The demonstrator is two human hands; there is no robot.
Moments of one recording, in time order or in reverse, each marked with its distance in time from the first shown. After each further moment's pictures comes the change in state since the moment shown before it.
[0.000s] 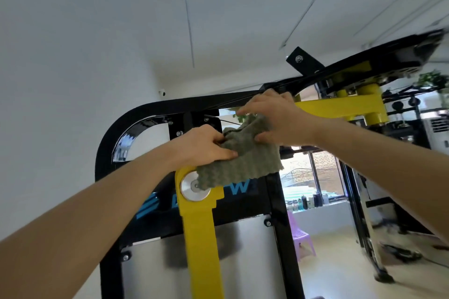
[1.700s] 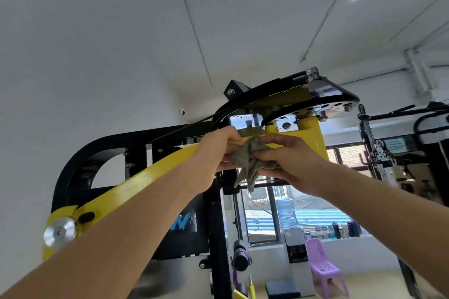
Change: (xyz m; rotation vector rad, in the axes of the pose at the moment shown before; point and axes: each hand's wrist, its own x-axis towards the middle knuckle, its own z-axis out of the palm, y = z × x) left_hand 0.121 0.240 0.089 -1.033 0.400 -0.269; right_hand -0.113 0.189 -0.037 1.578 0.050 0.607
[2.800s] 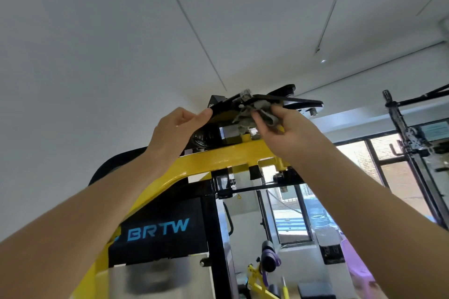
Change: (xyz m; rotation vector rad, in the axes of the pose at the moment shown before) left_hand -0.033 0.064 0.024 0.528 0.276 0.396; right_hand -0.024 -0.050 -0.076 -0.433 0.095 -0.538
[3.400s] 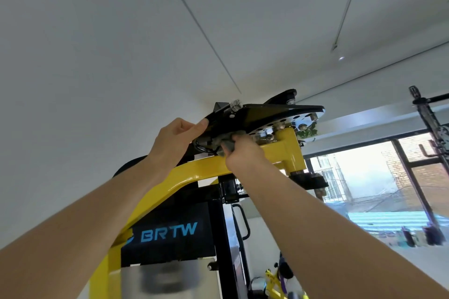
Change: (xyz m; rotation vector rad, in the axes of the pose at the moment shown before) left_hand -0.004 0.009 0.004 -0.016 0.003 -0.088; right_hand 0.045 0.011 0.088 0.321 0.061 0.611
